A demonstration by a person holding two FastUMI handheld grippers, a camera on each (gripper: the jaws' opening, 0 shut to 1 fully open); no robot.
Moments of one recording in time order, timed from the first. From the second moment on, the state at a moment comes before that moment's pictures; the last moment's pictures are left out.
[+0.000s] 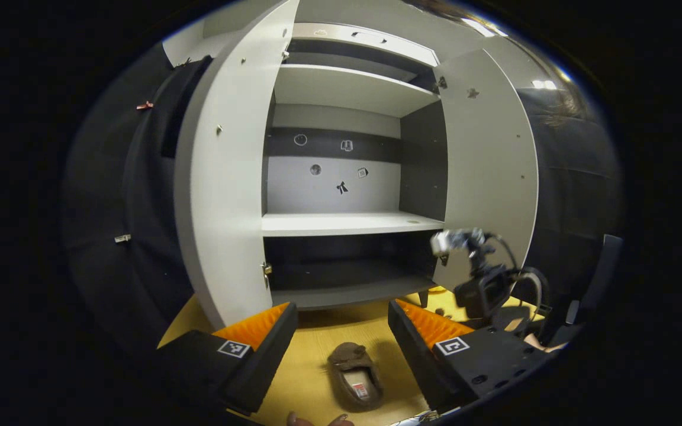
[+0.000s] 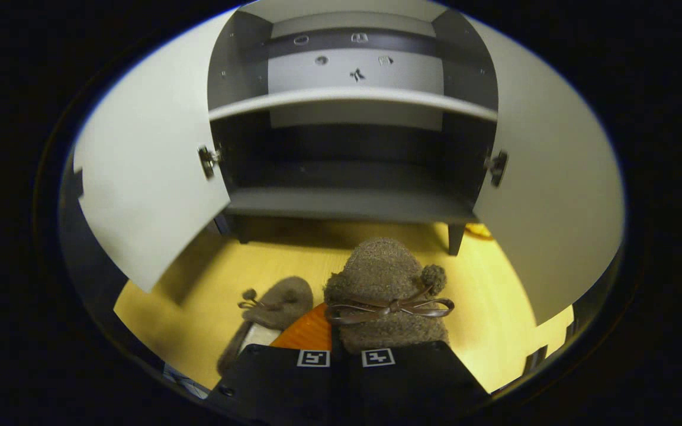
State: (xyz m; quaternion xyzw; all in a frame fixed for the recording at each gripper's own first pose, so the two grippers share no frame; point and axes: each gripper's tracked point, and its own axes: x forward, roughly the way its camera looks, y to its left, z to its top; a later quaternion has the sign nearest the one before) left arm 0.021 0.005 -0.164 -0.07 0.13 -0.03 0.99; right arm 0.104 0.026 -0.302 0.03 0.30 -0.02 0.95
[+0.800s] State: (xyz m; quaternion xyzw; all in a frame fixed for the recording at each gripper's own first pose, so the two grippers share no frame) left arm -0.024 -0.013 -0.078 -0.05 0.08 0.00 1.00; right arm 0.209 -0.047 -0.009 0.01 0.07 -0.04 1.00
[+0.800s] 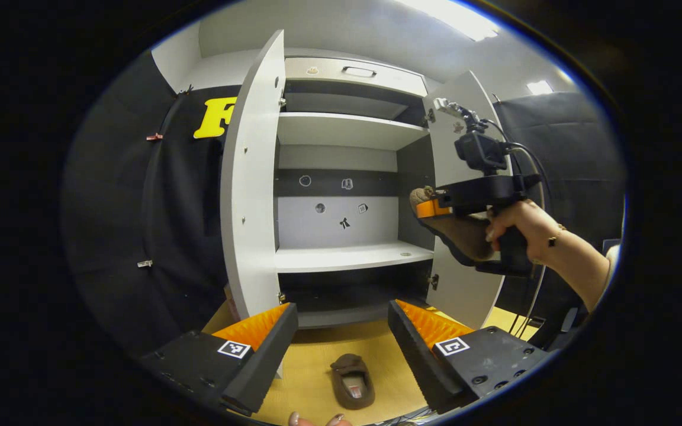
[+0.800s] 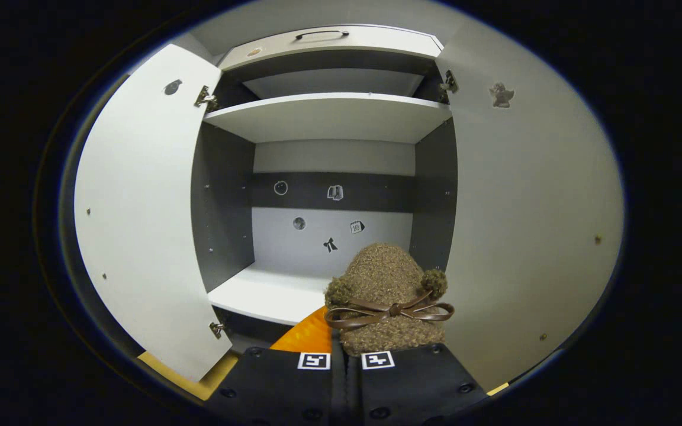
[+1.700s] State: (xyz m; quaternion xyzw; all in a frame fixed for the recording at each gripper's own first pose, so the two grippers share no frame) left arm 0.033 -0.011 -0.097 -0.07 0.15 0.21 0.96; right arm 0.474 -0.081 -0.159 0.04 0.25 -0.01 0.97
